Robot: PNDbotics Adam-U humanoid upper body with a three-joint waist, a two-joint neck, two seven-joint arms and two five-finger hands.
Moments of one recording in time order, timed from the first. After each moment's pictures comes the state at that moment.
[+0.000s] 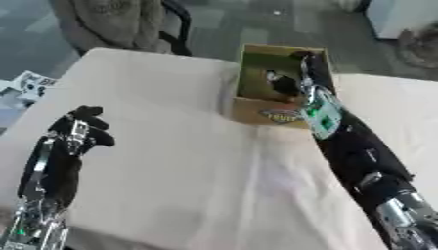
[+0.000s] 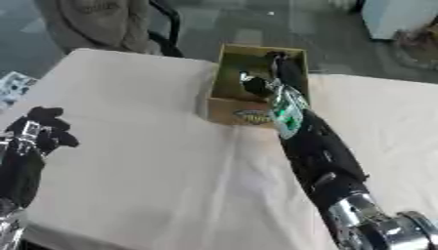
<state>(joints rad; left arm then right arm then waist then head) -0.18 0.17 -0.09 -1.85 0.13 0.08 0.07 -1.10 -0.14 -0.10 -0.58 0.77 0.17 -0.27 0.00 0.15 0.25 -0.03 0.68</state>
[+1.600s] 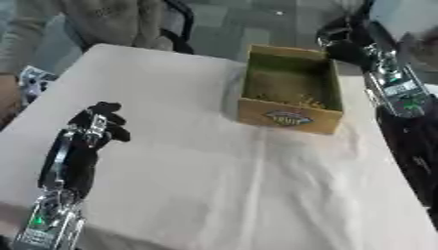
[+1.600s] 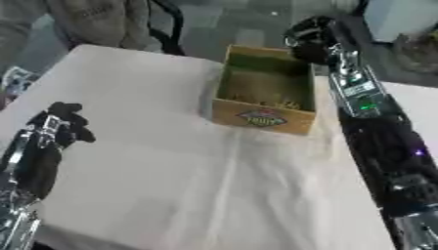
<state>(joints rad) -0.17 0.18 -0.08 -1.85 0.12 0.08 0.07 -0.94 -0.33 0.02 -1.06 -0.07 0.09 -0.01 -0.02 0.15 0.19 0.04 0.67</state>
